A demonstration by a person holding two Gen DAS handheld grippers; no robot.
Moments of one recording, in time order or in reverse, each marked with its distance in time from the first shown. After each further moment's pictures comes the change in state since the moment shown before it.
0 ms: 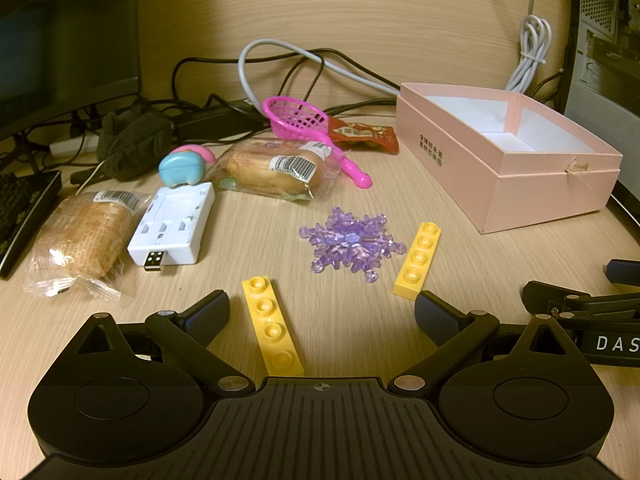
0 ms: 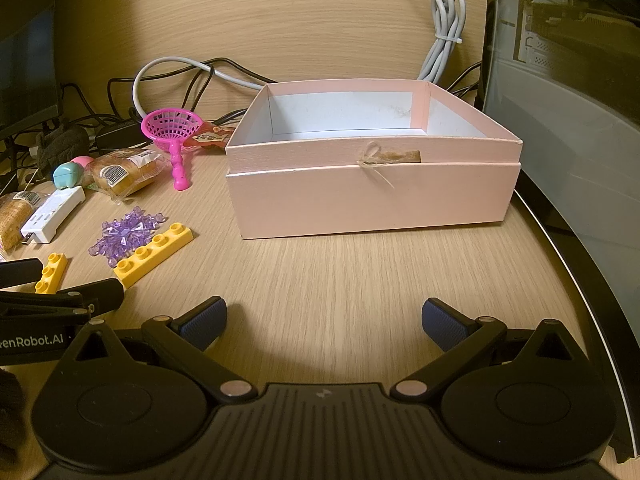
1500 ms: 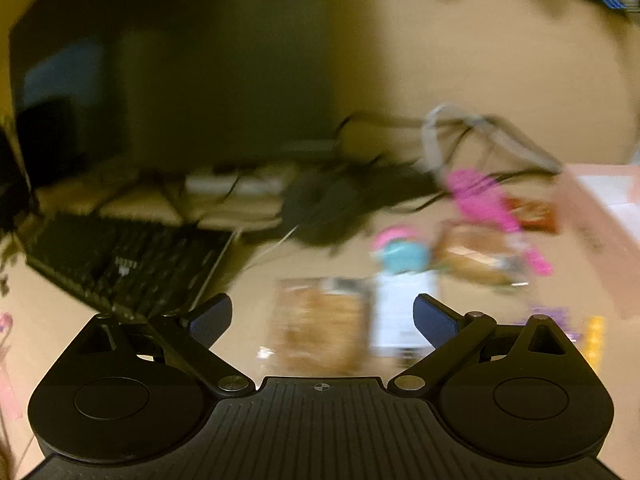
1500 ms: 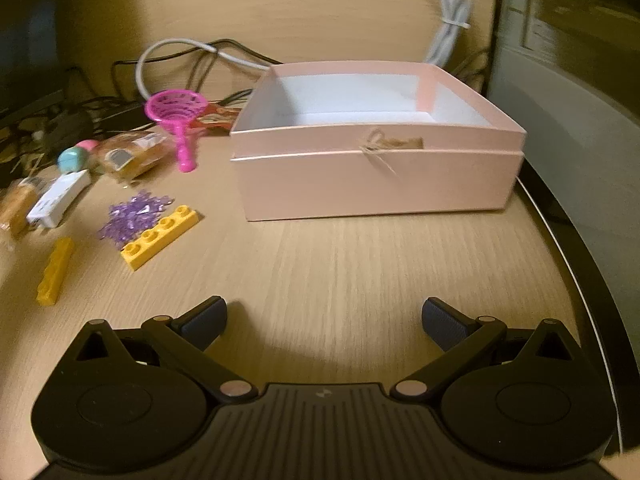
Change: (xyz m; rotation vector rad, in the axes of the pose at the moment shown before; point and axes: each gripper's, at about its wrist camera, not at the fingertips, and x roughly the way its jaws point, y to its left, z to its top) left arm -0.020 0.124 0.059 -0.084 -0.007 0.276; right arm -0.004 0.007 0.001 0.005 0.083 -0.005
